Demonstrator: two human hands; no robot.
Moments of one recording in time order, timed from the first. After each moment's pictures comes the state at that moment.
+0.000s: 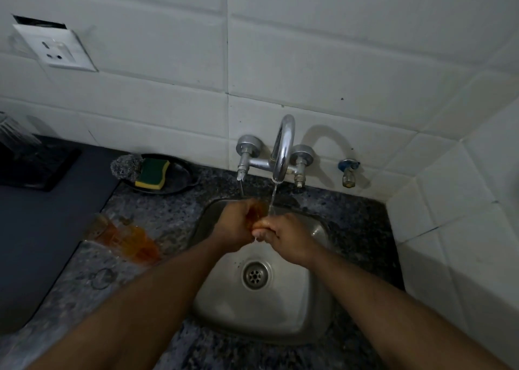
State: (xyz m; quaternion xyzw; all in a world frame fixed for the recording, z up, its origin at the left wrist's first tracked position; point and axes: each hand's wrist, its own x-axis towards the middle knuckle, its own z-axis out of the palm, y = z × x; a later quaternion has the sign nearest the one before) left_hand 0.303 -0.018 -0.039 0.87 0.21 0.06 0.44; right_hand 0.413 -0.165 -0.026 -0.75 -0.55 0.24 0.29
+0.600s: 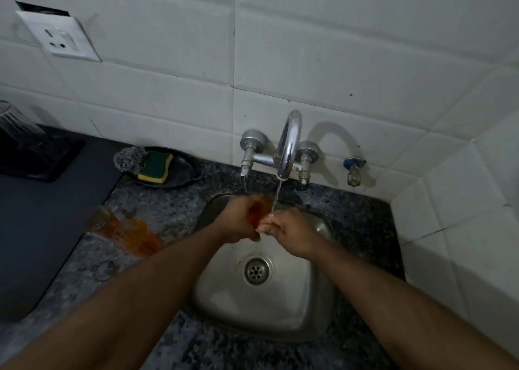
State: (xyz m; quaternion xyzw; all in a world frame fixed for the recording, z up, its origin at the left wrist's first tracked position) left_hand 0.309 -0.007 -0.044 0.86 0.22 -0.03 0.46; right_hand 0.423 -0.159 -0.031 -0.74 -0.56 0.24 0.27
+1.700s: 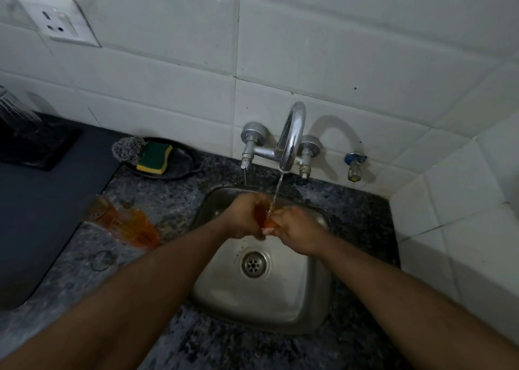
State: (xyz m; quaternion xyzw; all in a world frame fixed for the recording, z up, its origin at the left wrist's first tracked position) left_hand 0.310 -0.024 -0.036 0.83 0.20 -0.04 0.51; right_hand 0.427 -0.171 -0.026 -0.75 -0.60 0.23 0.14
